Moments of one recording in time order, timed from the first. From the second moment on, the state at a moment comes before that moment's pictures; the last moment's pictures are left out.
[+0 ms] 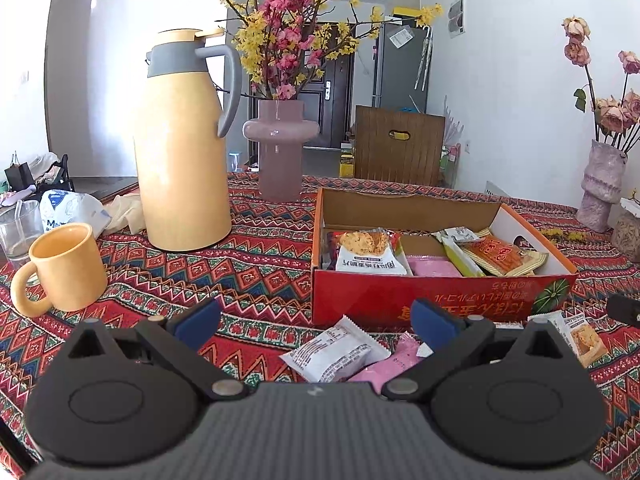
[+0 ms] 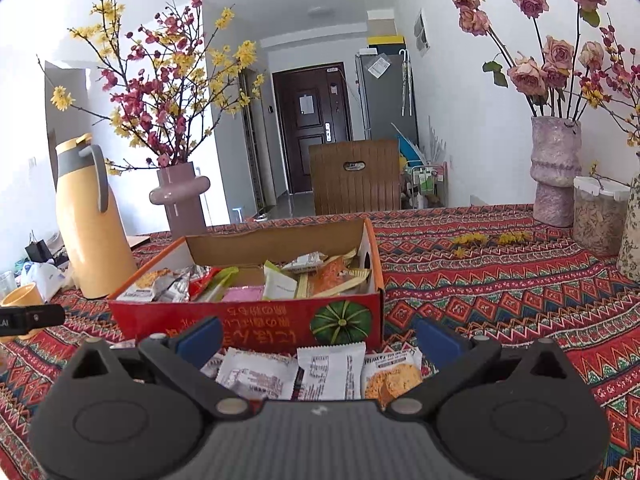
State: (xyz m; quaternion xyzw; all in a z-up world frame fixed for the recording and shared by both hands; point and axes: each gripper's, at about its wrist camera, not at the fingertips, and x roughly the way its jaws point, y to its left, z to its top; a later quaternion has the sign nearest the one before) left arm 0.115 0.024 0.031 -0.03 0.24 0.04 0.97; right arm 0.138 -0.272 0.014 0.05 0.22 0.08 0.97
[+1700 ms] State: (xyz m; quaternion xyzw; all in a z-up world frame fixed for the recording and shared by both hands) left arm 0.129 0.029 0.008 -0.02 0.28 0.05 0.96; right arm 0.212 -0.252 -0.039 -0.02 0.35 0.10 0.93
